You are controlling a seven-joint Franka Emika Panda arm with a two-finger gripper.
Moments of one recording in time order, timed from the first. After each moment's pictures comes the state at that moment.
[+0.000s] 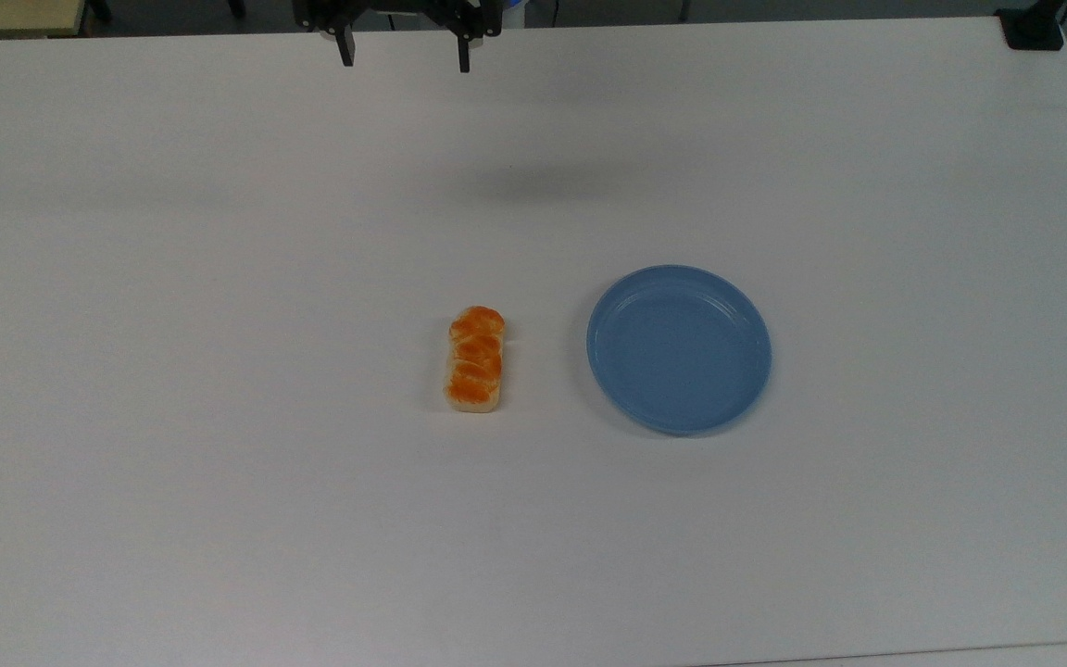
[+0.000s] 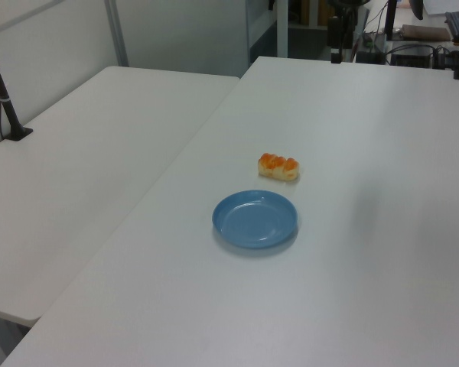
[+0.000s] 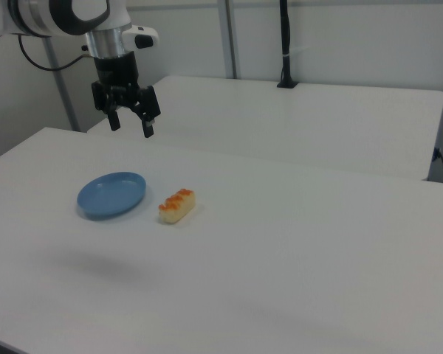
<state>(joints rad) 0.03 0.11 -0.04 -1.46 -0.02 1.54 0.03</state>
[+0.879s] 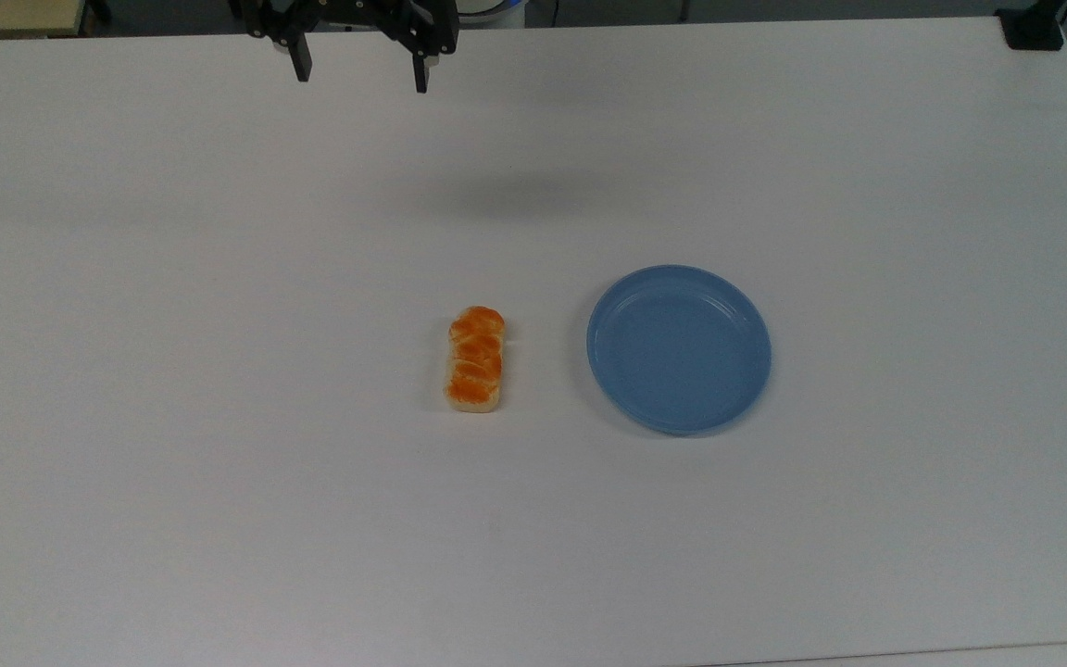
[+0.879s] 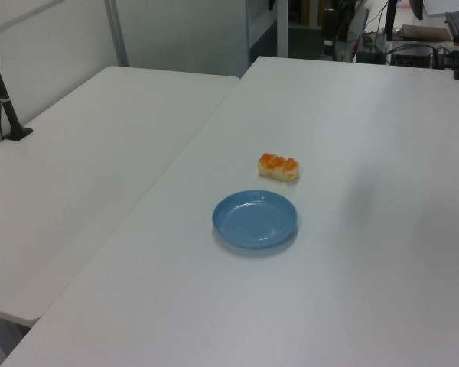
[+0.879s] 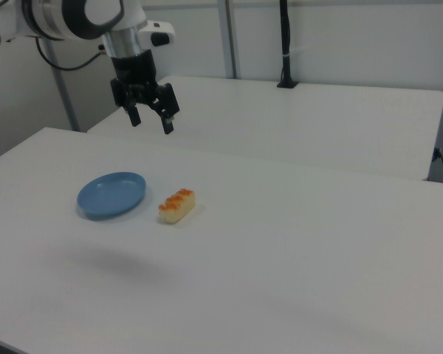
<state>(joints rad) -0.02 0.12 -0.04 -1.47 -0.02 1.64 0.03</state>
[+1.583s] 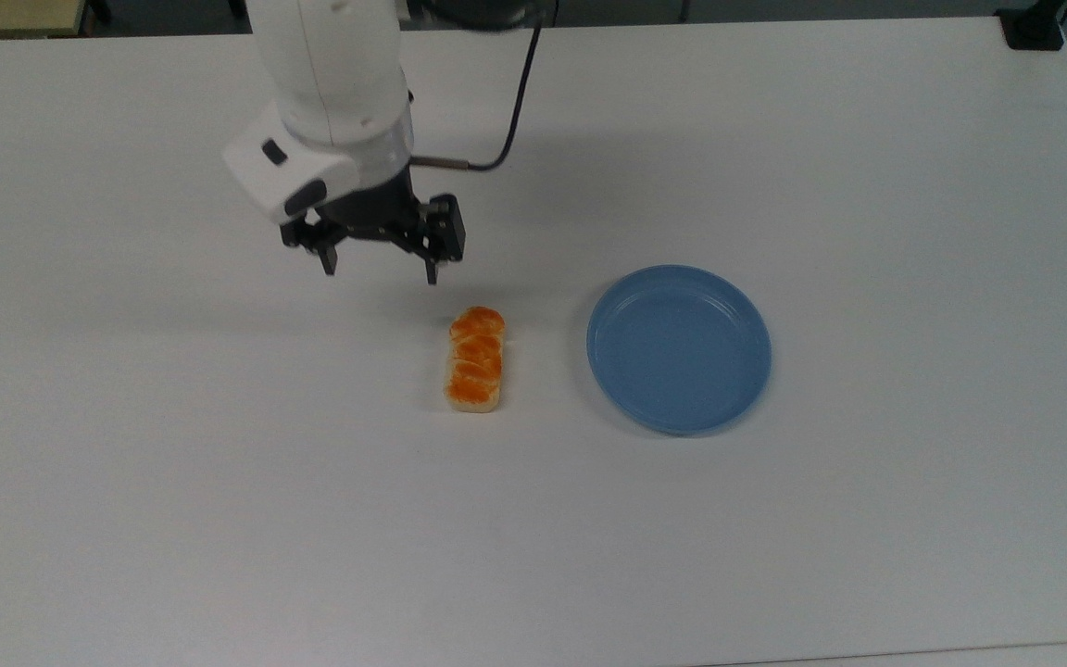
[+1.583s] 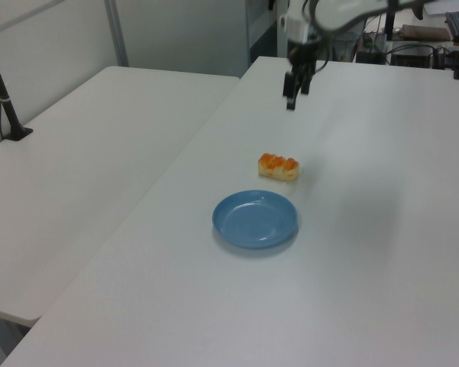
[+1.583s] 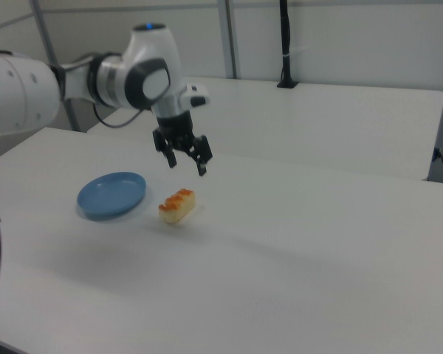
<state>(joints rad) -0.01 0.40 -0.04 -1.49 -0.02 1.96 0.03</state>
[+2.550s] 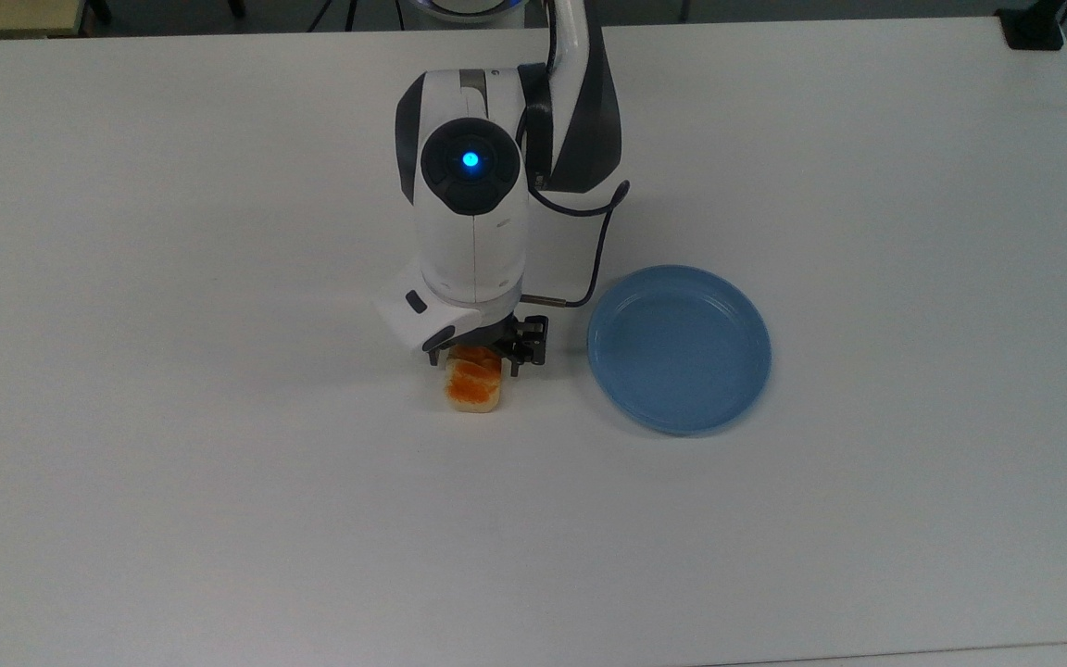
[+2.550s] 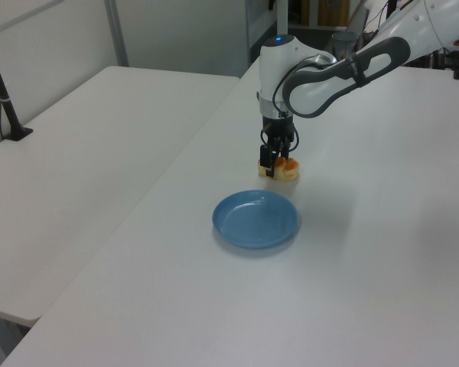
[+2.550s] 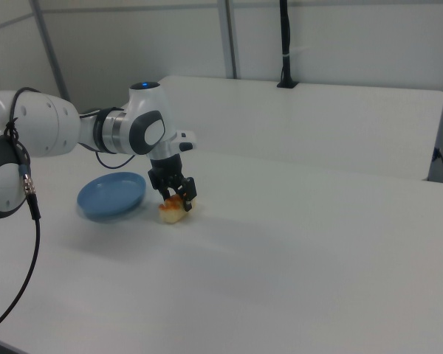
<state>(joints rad) 0.09 0.62 -0.03 -1.48 -0.04 2.13 0.20</state>
